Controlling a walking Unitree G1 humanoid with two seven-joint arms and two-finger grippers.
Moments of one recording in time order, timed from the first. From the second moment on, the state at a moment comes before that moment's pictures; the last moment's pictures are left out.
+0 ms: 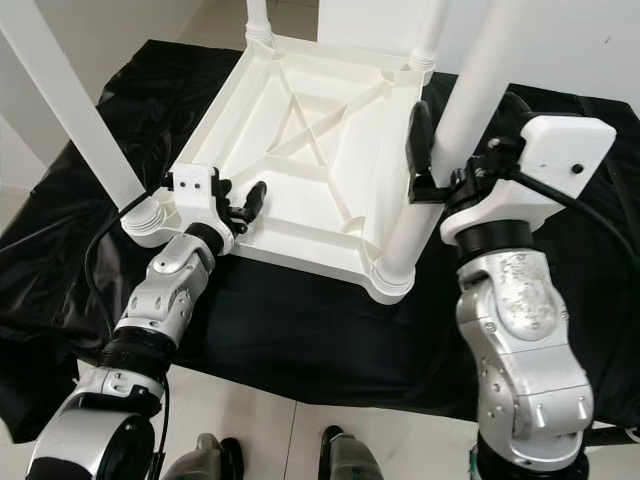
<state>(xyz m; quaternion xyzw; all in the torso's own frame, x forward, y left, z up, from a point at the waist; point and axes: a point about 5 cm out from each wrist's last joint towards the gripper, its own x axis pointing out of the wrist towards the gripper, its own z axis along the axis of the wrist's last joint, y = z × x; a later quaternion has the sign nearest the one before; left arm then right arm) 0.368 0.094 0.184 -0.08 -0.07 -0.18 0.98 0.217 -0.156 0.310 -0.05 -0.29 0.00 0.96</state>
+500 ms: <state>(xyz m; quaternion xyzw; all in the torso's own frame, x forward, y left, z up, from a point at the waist) 0.372 0.107 0.185 -0.08 -0.07 -0.17 0.98 0.220 -0.146 0.316 -0.08 -0.30 0.01 0.95</state>
